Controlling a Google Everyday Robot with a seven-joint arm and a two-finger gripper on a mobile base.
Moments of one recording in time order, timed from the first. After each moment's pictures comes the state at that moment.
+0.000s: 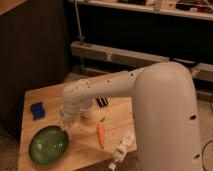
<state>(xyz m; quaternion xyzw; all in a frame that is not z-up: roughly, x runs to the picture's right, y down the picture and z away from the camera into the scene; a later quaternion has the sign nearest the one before) -0.219 0.187 0.745 -0.01 -0.45 -0.77 0.46</state>
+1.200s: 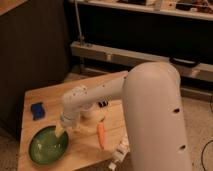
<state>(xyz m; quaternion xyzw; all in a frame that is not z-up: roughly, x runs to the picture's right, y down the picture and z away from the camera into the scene) -0.223 0.217 0.772 -0.03 -0.44 -0.77 0.45</state>
